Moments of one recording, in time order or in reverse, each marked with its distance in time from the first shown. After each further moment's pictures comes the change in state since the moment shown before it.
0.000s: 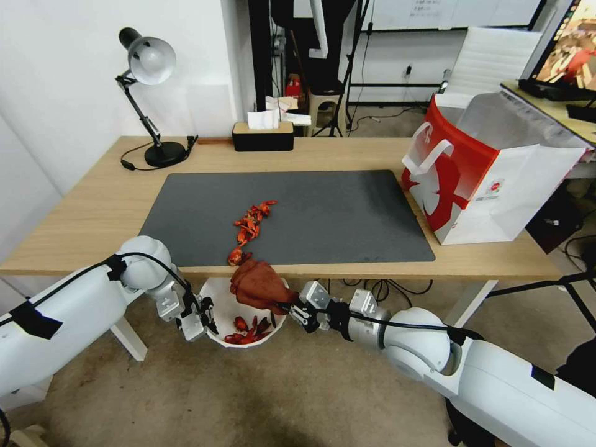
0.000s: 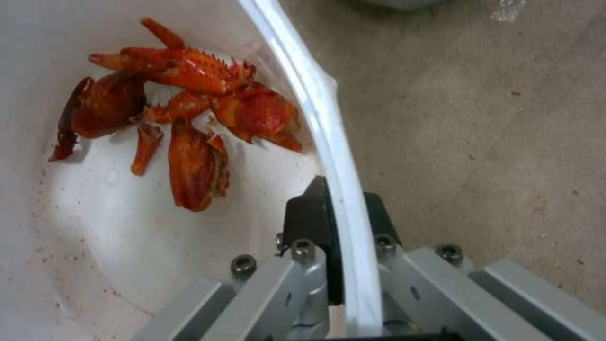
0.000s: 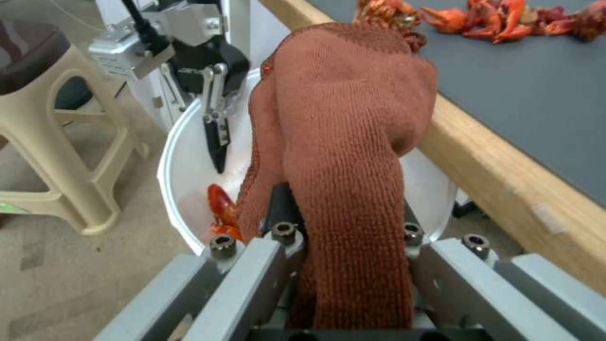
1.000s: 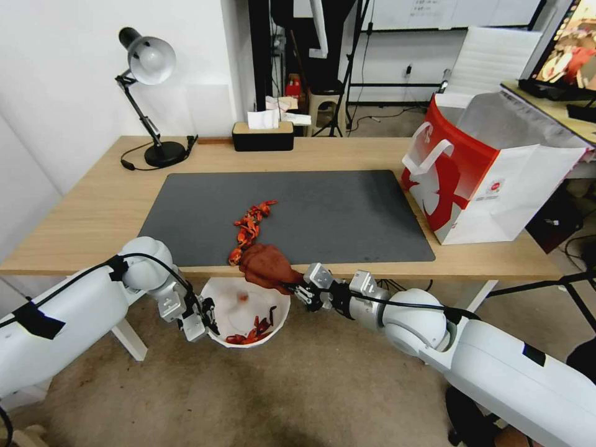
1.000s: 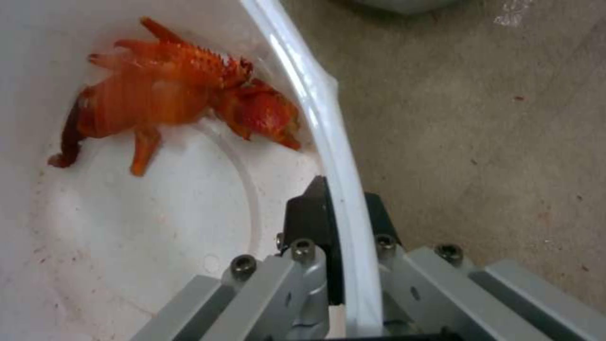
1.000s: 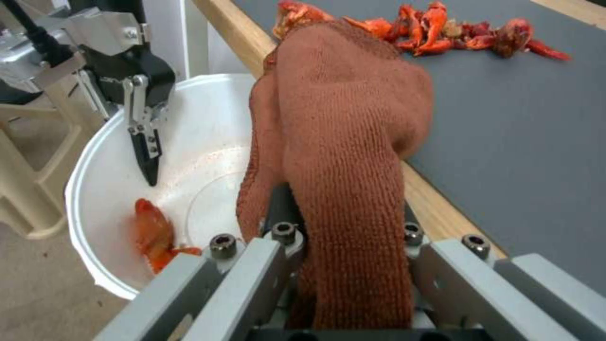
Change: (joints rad) left arm 0.001 -0.013 0.003 0.013 -0.001 -0.002 -0.001; right arm 0.080 0.007 0.008 -0.063 0.005 -0.001 0.004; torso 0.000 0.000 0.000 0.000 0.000
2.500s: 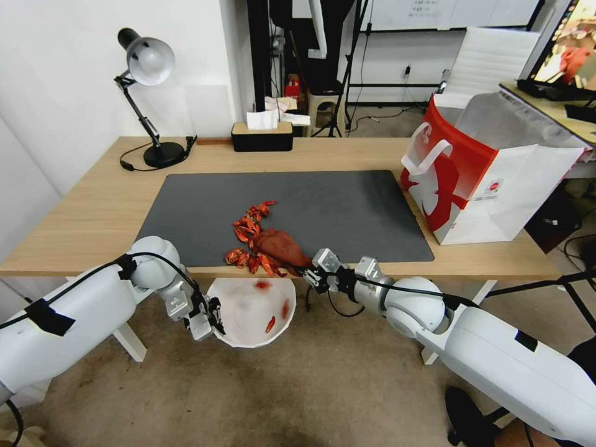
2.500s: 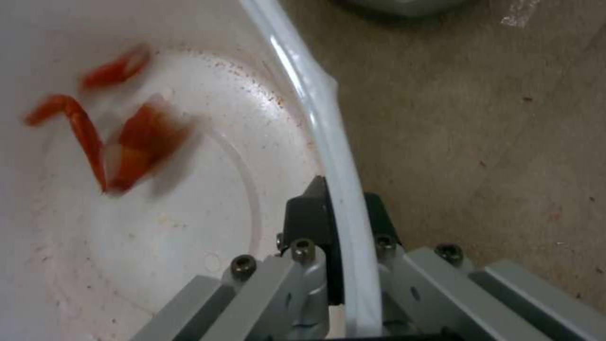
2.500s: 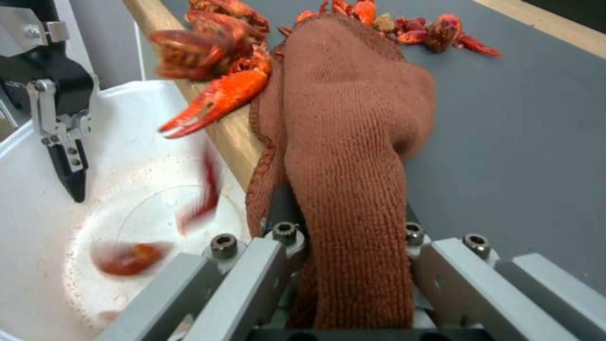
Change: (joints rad) left arm -0.019 -0.025 0.025 0.008 0.003 0.001 0.000; right arm 0.052 0.024 0.004 -0.108 -0.009 0.008 -0.012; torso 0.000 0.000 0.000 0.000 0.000
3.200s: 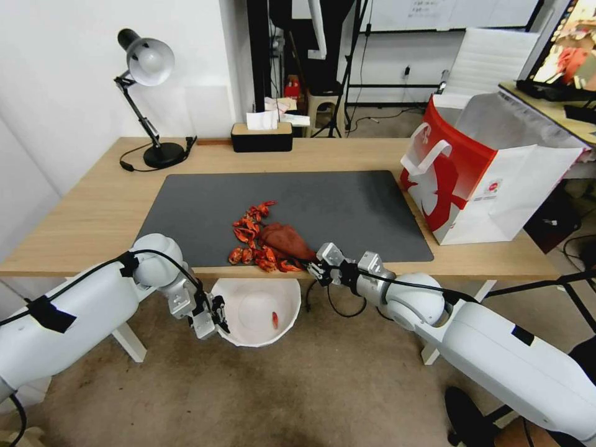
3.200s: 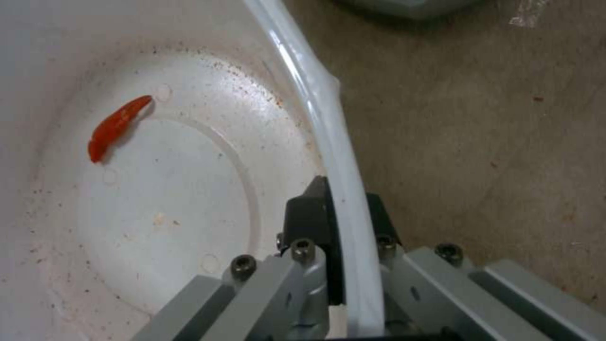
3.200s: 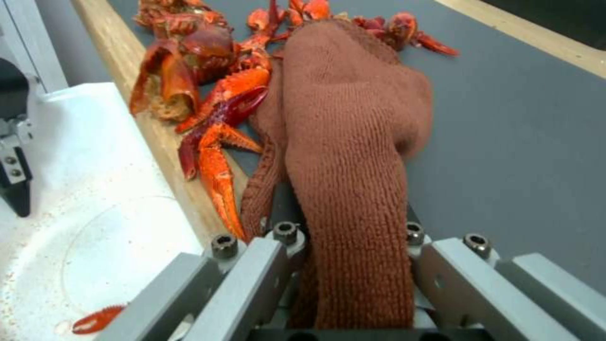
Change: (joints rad) left arm -0.023 -0.008 0.024 -0.008 -0.009 0.003 -0.002; right arm 0.014 0.020 0.020 -0.061 -0.009 0.009 -0.008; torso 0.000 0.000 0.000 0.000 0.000
